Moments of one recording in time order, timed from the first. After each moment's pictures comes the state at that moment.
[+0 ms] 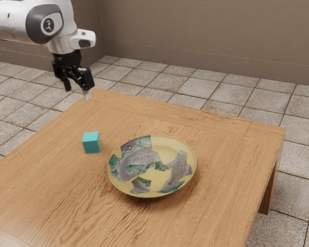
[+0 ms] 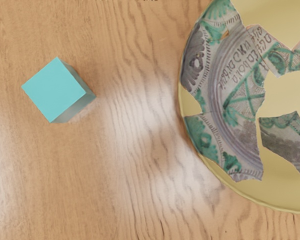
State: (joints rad) arm 0.05 0.03 0.02 -1.67 0.04 1.71 0.21
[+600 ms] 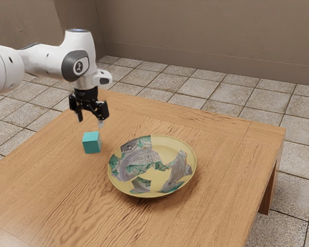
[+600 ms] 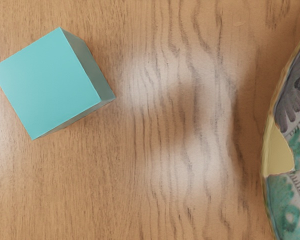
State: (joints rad) arm 0.03 0.33 0.10 -1.64 0.03 1.87 0.08
